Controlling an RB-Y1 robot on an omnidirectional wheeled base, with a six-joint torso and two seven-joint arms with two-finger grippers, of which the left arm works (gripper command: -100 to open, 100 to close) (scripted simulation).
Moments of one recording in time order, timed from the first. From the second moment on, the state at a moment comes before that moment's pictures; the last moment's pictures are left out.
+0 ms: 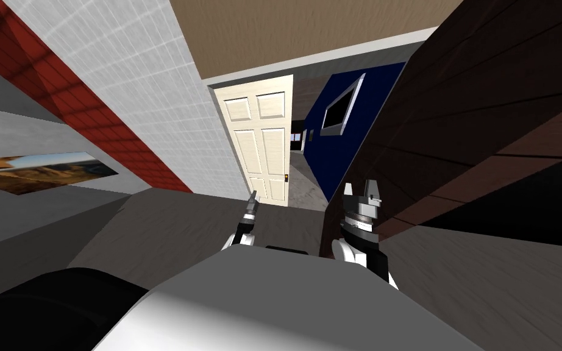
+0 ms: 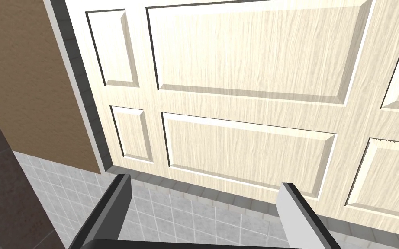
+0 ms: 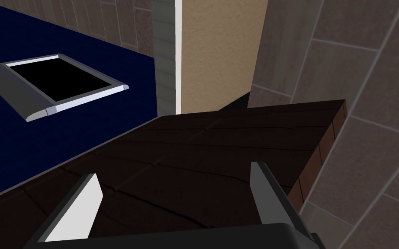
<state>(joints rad) 0.38 0.07 -0.07 -1.76 -0.04 -0.55 0.02</state>
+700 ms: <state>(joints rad) 0.36 0.08 -0.08 -1.63 -0.03 -0.59 0.01</state>
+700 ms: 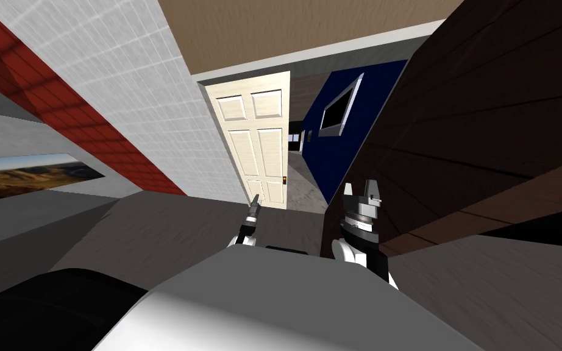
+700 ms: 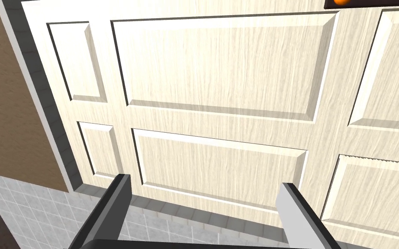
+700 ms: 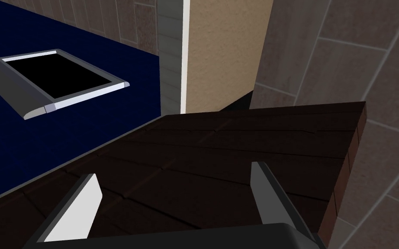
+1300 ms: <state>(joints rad) 0.34 0.07 -0.10 -1.51 -0.02 -0.62 -0.01</state>
